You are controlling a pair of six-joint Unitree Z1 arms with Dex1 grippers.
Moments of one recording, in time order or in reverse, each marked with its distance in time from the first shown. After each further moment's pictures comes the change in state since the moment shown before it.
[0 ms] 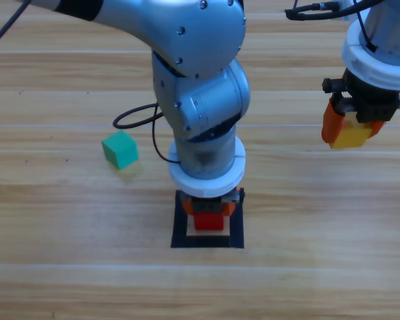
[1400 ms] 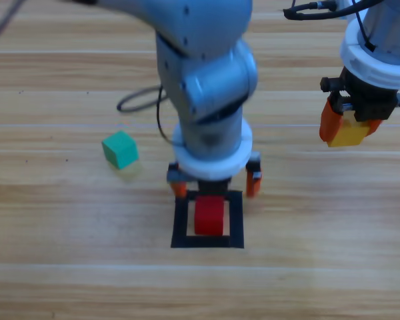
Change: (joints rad) arm 0 -0.001 -0.013 -0.091 0.062 0.029 0.003; arm 1 0.000 0.001 0.000 -0.012 0.001 -0.019
